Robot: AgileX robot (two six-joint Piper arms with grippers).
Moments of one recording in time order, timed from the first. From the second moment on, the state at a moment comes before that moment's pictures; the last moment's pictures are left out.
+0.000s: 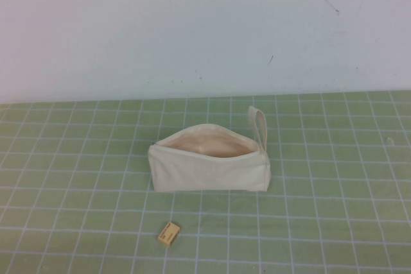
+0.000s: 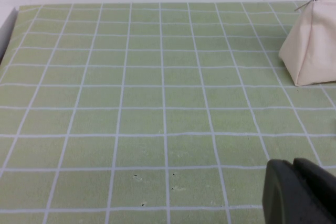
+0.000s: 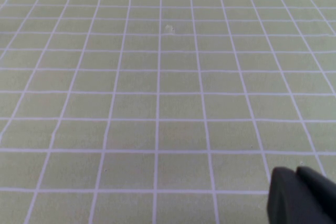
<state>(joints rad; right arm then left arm) -0.05 -0.01 0.02 -0.05 0.44 0.03 -0.11 -0.01 0.02 -0.07 0.37 -0.03</state>
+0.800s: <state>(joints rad) -0.05 -0.01 0.02 -0.05 0.44 0.03 -0.11 -0.01 -0.01 0.05 -0.45 0.01</state>
